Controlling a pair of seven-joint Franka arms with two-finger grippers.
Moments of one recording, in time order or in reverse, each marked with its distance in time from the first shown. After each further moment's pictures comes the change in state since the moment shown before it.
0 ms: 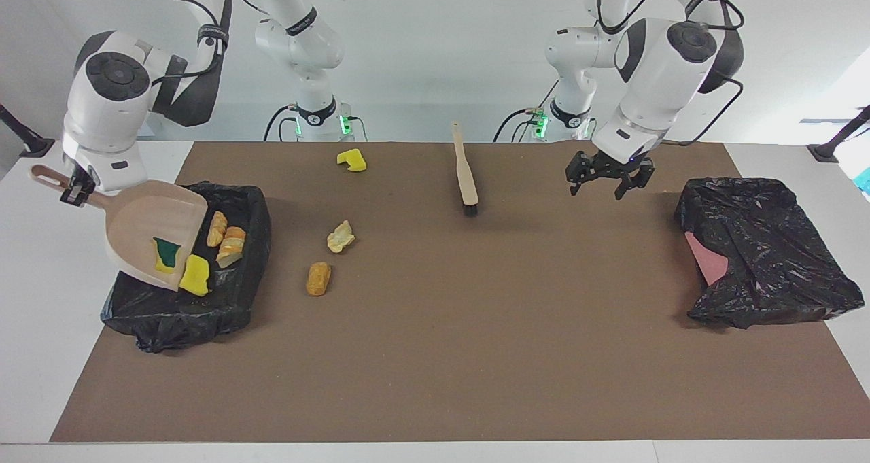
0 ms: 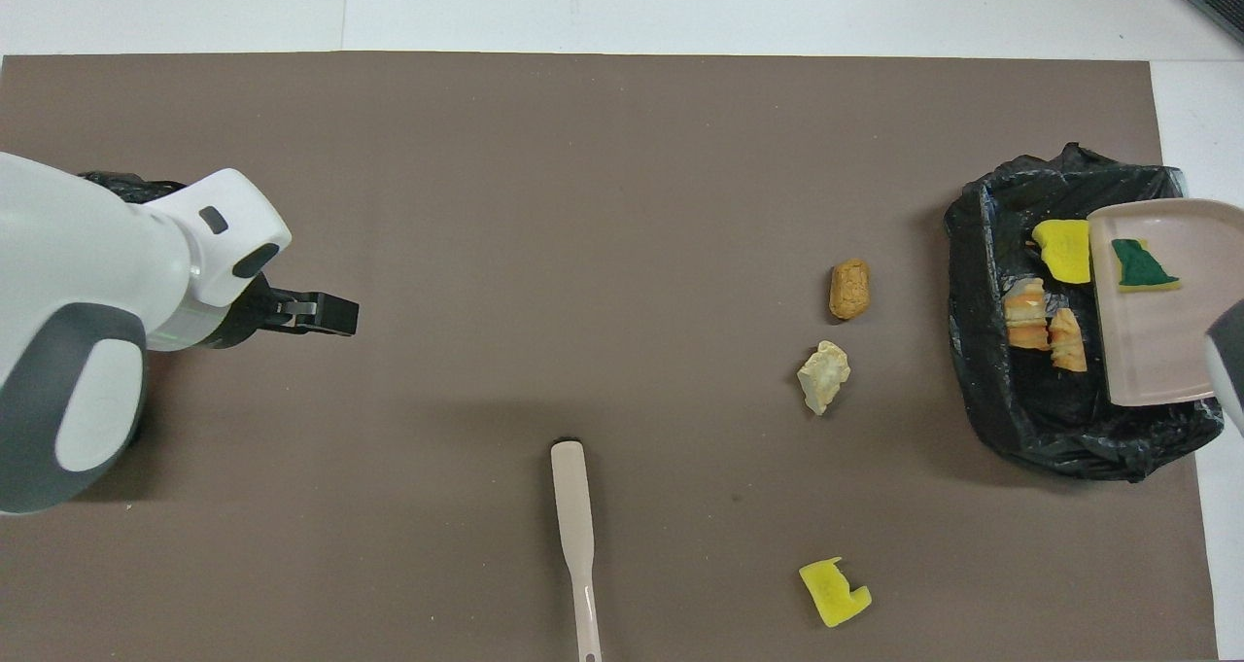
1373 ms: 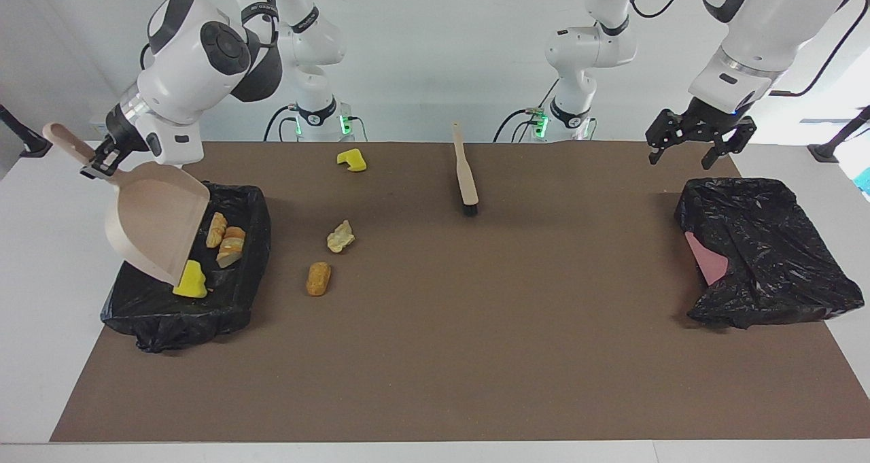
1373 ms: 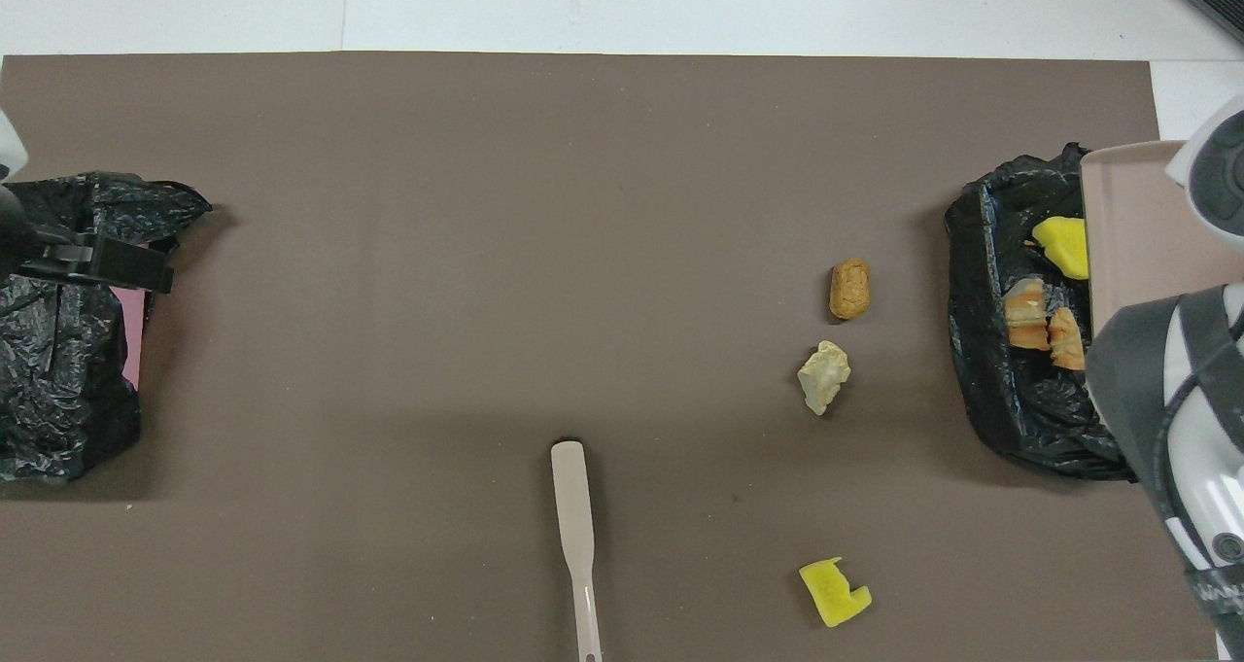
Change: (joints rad) left arm -0.004 0.047 0.152 0.312 0.056 -0.251 0.173; right arm 0.248 -0.041 0.013 0.088 -0.132 -0.232 0.221
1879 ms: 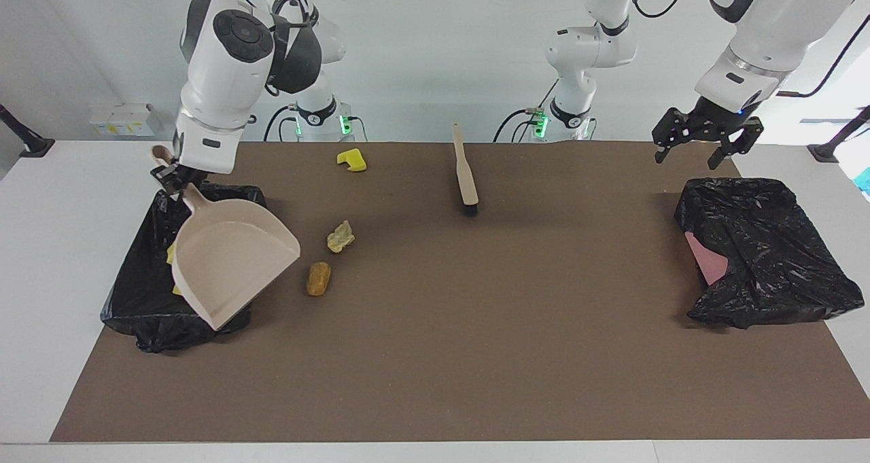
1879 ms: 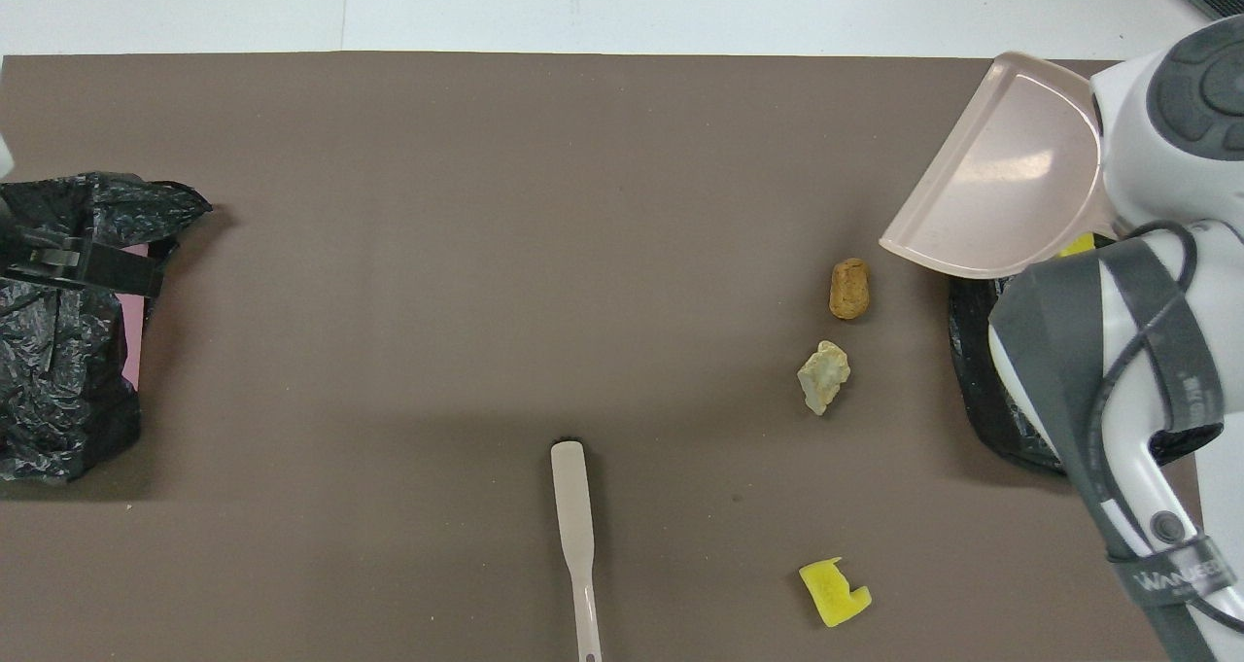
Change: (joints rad) left arm -0.003 0.000 0.010 -0.001 0.000 -0.007 0.025; right arm 0.132 0.099 0.002 0.164 0.376 -0.095 0.659
